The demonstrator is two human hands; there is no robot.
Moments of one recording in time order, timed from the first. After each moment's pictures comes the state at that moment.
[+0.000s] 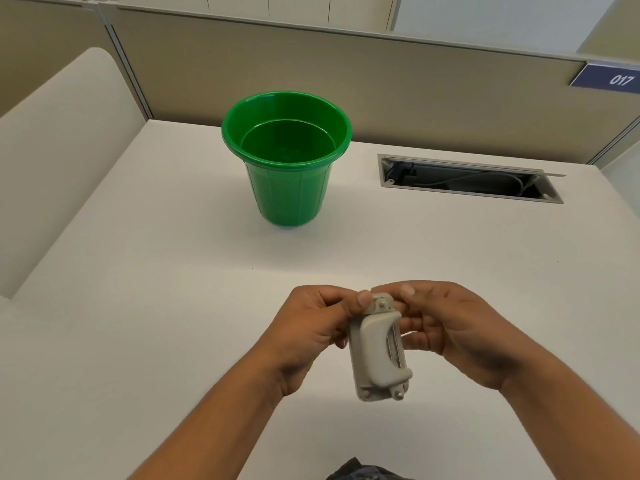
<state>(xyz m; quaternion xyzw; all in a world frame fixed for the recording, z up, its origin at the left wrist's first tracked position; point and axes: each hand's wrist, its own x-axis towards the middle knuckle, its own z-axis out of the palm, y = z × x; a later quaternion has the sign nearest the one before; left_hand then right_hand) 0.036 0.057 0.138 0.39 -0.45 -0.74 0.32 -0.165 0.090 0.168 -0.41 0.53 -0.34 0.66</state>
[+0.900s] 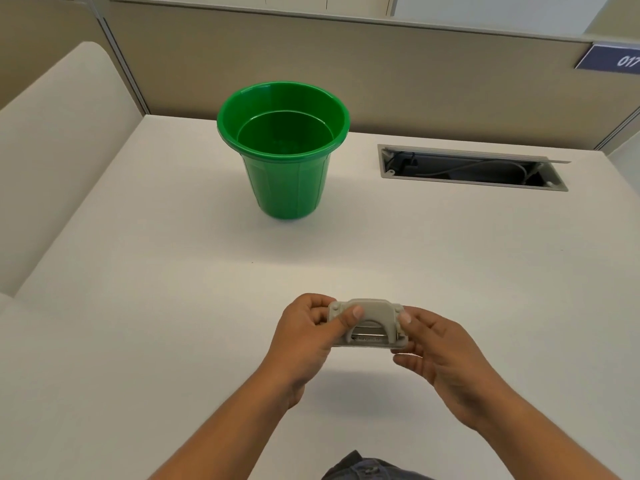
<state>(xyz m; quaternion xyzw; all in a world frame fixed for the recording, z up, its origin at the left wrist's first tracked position) 0.032 0.070 0.091 0.53 -0.41 -0.66 0.33 -0.157 0.126 0.108 -0.30 0.60 -0.44 0.60</state>
